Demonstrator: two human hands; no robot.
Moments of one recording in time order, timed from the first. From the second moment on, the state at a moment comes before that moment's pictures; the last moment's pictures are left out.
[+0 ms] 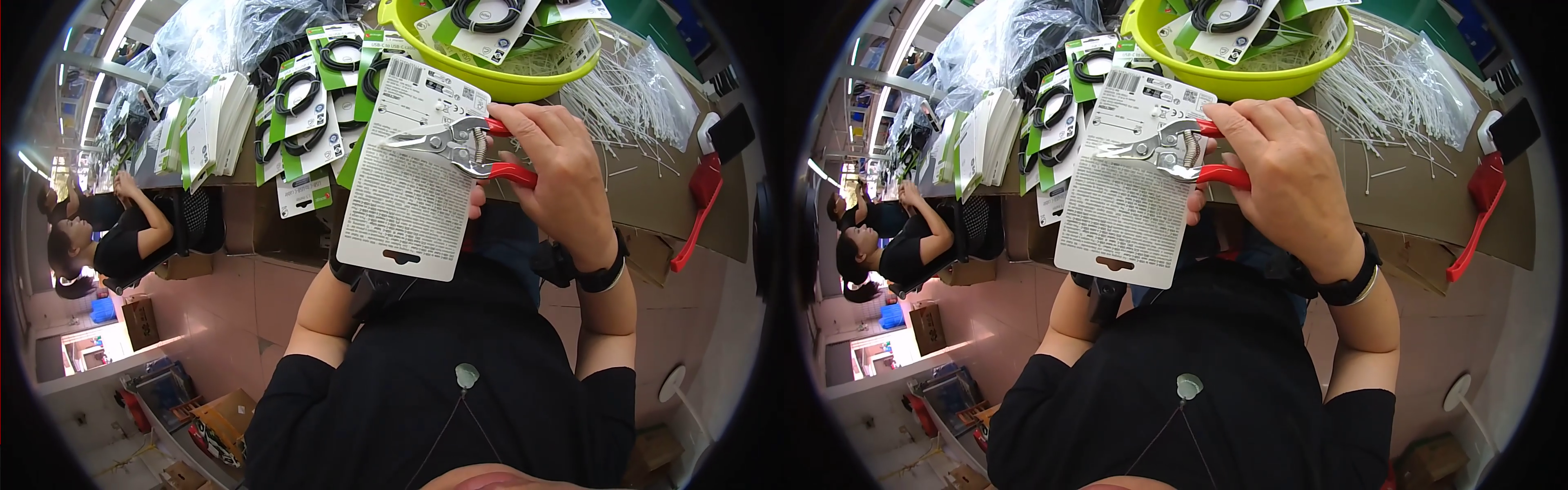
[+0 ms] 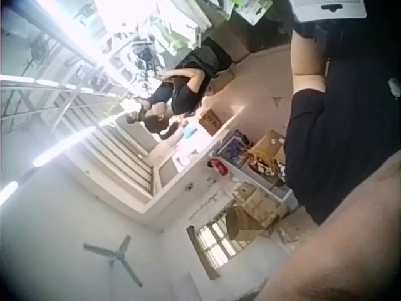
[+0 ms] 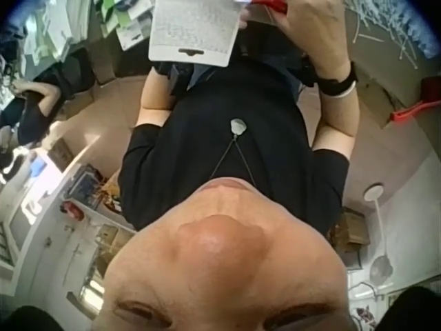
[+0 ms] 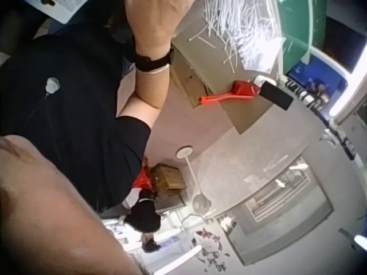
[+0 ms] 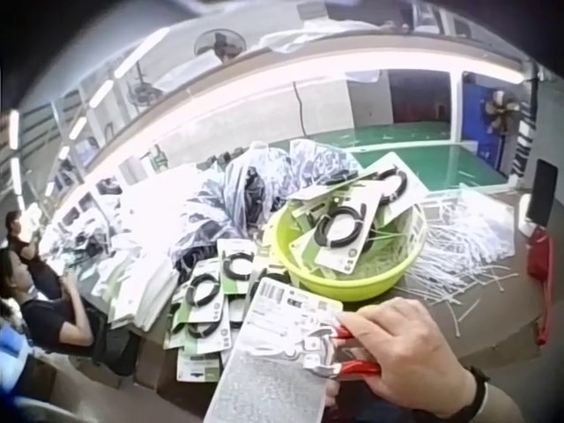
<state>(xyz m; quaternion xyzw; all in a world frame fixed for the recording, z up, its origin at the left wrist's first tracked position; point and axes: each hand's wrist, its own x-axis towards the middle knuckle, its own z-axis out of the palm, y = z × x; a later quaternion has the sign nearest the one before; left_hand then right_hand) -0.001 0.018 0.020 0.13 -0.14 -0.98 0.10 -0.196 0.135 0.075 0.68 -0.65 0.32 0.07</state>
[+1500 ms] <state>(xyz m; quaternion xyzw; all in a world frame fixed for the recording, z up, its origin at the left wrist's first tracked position) -0.009 0.035 0.063 0.21 -0.75 -0.48 0.41 -0.186 0.129 0.082 0.57 -0.60 0.56 0.00</state>
